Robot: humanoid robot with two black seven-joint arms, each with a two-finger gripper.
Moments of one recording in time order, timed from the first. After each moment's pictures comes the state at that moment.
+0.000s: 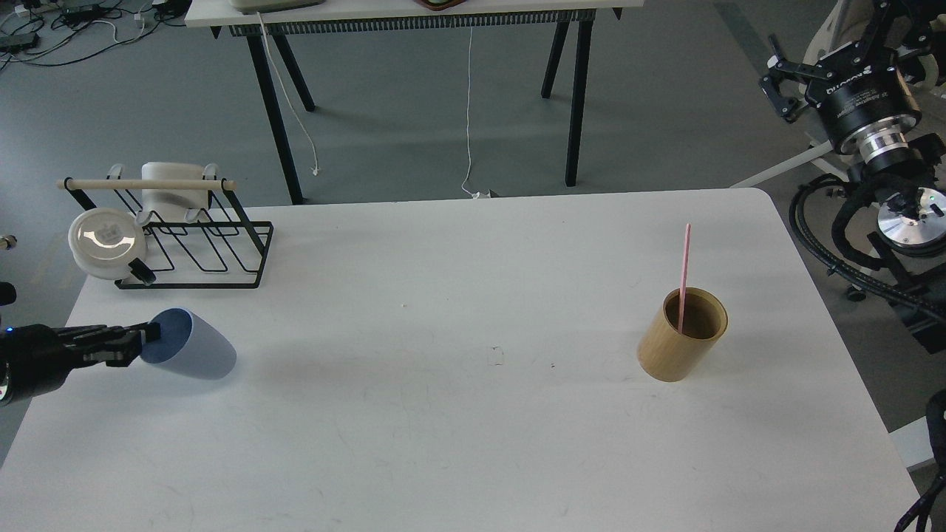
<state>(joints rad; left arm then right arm) -0.66 1.10 -0.10 -1.12 1.46 -0.02 -0.49 0.84 -0.43 0.94 0.61 0.12 0.49 0.22</state>
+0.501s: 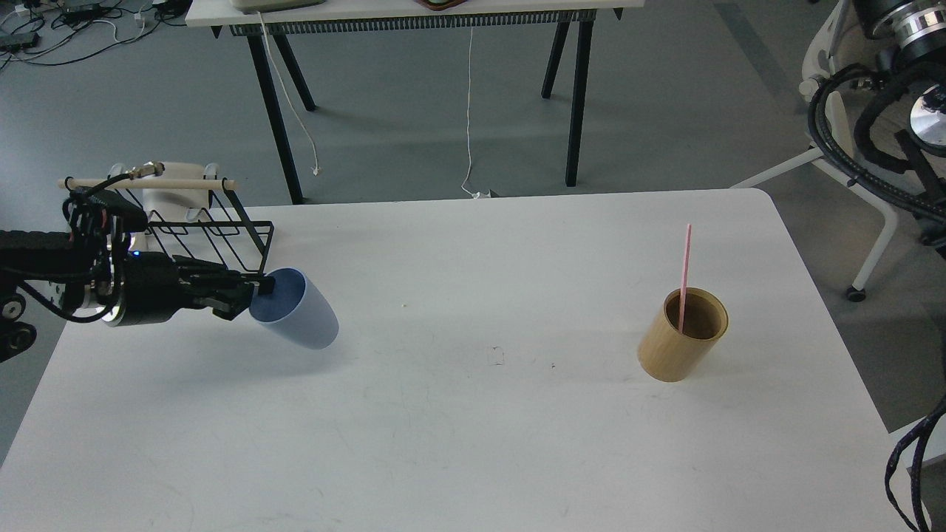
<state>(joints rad) -0.96 0.94 -0.10 -1.29 1.66 -0.28 -0.45 1.08 -0.44 0.92 0.61 0.11 0.45 0.20</state>
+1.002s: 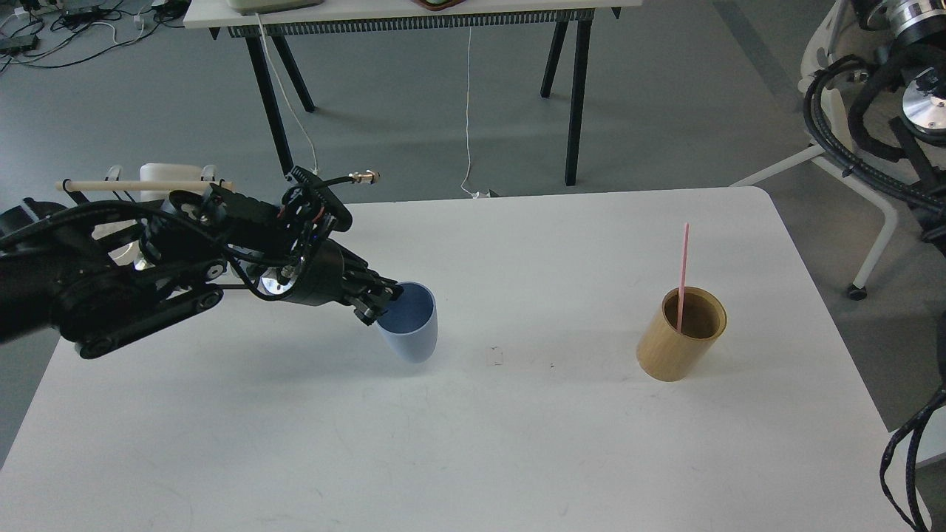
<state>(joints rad) -1.10 0.50 -0.09 -1.23 1.94 -0.49 -0.31 1.09 -0.43 0.92 0.61 0.11 0.38 0.19</state>
